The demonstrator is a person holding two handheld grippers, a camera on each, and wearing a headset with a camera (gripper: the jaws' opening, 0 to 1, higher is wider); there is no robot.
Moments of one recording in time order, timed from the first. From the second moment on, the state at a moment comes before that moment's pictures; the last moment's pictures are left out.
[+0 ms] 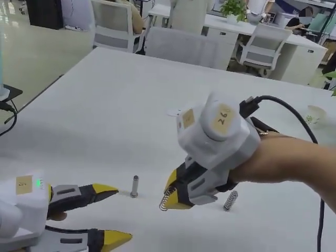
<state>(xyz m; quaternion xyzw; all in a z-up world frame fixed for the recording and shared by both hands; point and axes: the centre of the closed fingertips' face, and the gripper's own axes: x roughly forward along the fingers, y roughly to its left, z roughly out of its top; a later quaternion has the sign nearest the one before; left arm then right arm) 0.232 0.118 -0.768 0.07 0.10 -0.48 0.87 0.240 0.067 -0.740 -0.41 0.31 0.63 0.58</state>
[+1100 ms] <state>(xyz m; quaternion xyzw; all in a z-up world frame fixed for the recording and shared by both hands) 0.234 0.133 -0.774 0.06 0.10 -0.46 0.88 0.305 0.108 -0.736 -0.42 0.30 0.61 0.60</state>
